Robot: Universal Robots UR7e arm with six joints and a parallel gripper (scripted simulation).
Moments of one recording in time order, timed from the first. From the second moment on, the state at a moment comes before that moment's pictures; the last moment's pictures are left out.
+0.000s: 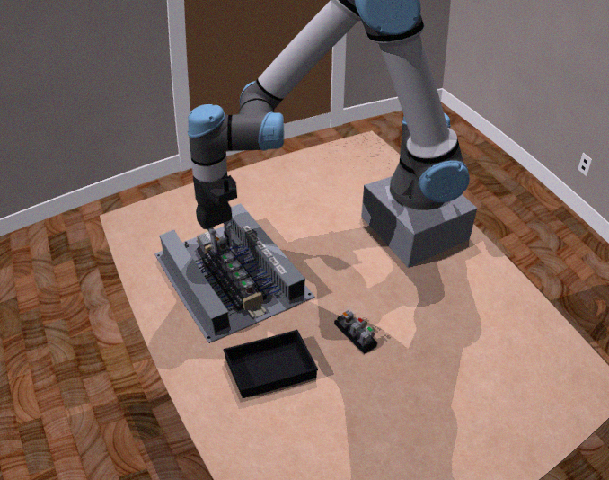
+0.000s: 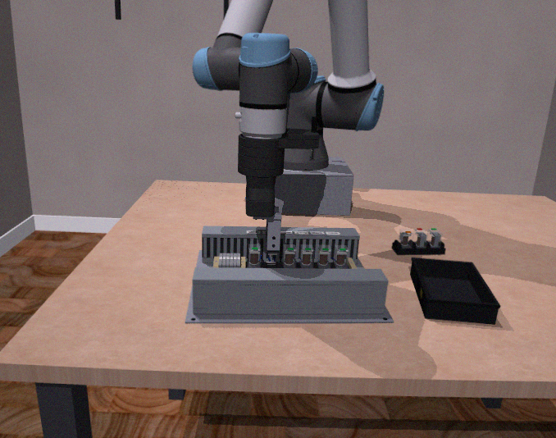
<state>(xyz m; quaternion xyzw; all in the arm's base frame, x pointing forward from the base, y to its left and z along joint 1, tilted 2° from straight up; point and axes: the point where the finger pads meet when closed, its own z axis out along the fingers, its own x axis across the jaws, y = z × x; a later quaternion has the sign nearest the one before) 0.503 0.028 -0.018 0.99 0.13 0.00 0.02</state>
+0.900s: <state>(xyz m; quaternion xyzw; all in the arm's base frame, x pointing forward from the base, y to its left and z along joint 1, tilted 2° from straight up) 0.503 0.031 0.051 0.99 0.13 0.00 0.02</state>
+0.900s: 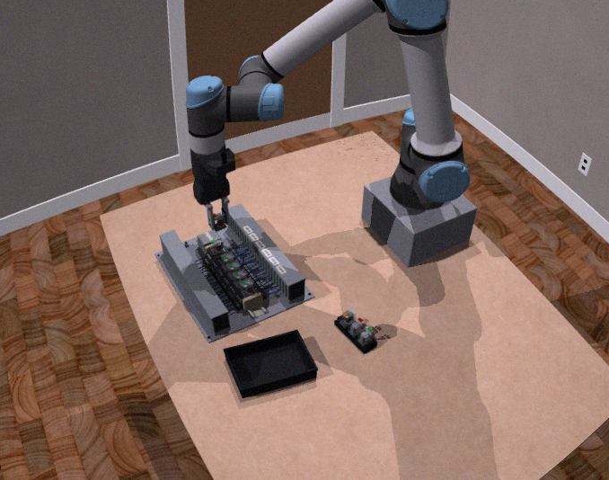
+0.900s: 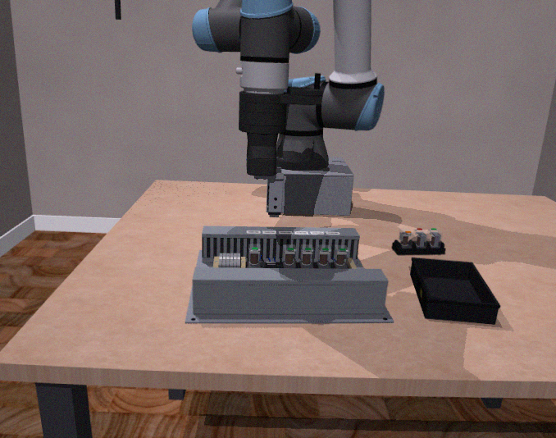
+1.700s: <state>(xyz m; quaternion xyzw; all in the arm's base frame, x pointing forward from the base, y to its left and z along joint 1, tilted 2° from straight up) 0.503 0.031 0.044 0.99 0.13 0.00 0.02</state>
